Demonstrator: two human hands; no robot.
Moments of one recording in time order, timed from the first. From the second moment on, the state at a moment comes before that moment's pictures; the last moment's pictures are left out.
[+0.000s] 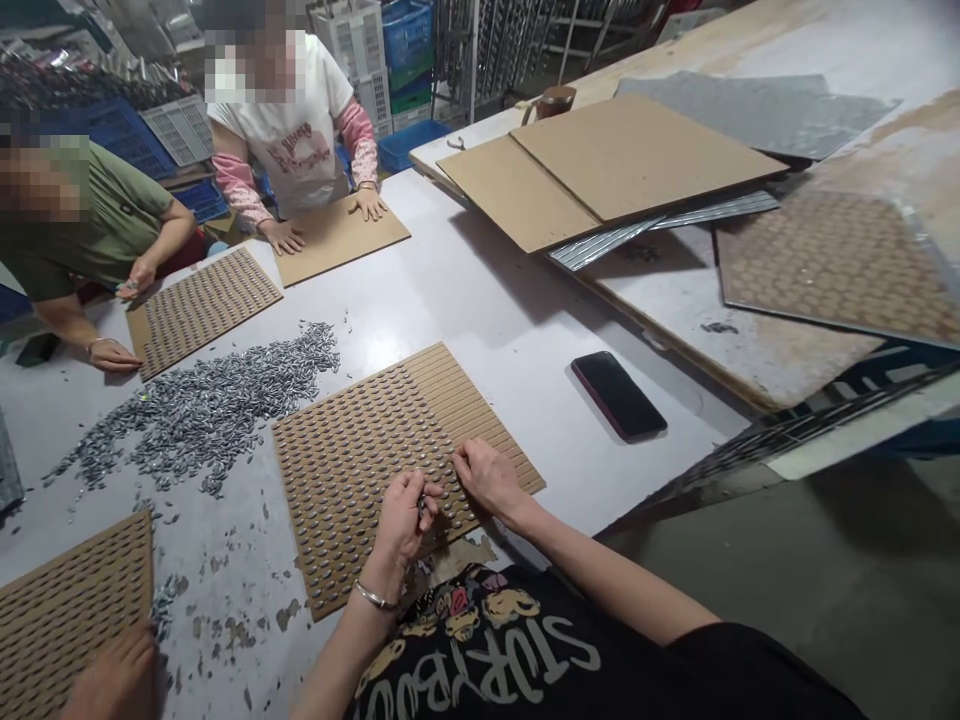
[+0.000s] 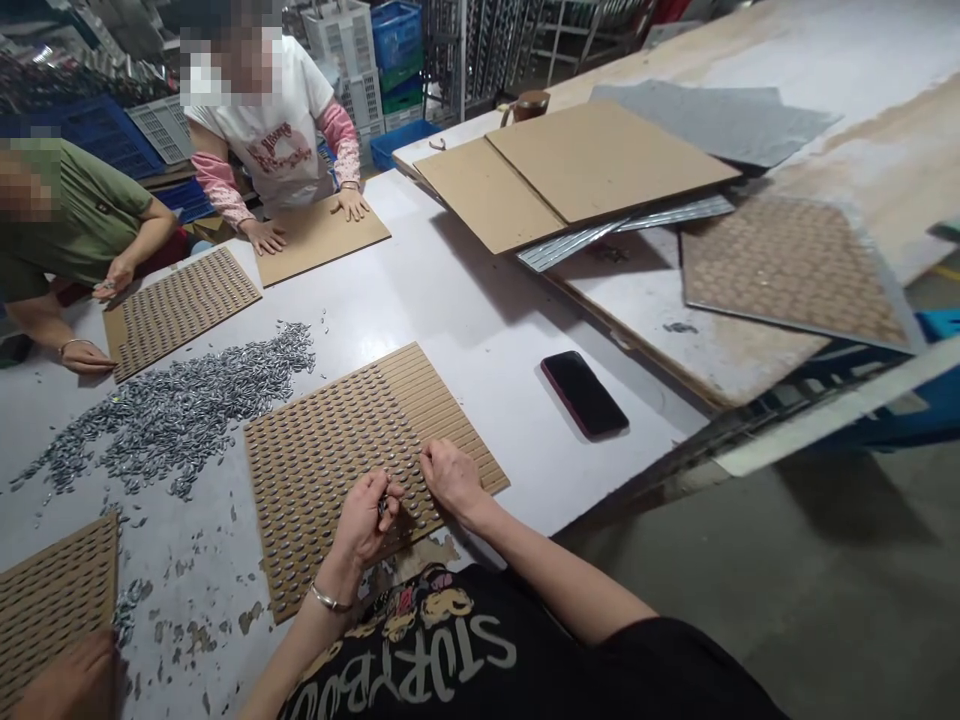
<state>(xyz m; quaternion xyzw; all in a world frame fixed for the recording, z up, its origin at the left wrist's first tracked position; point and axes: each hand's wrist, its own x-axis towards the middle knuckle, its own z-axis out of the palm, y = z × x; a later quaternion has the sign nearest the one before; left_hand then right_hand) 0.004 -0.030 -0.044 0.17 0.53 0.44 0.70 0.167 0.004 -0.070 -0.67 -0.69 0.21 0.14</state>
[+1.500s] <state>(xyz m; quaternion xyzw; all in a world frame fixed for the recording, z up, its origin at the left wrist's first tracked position) 0.030 -0.045 -0.025 0.17 0.45 0.44 0.76 0.194 -0.036 -0.029 -0.55 -0.66 0.40 0.32</state>
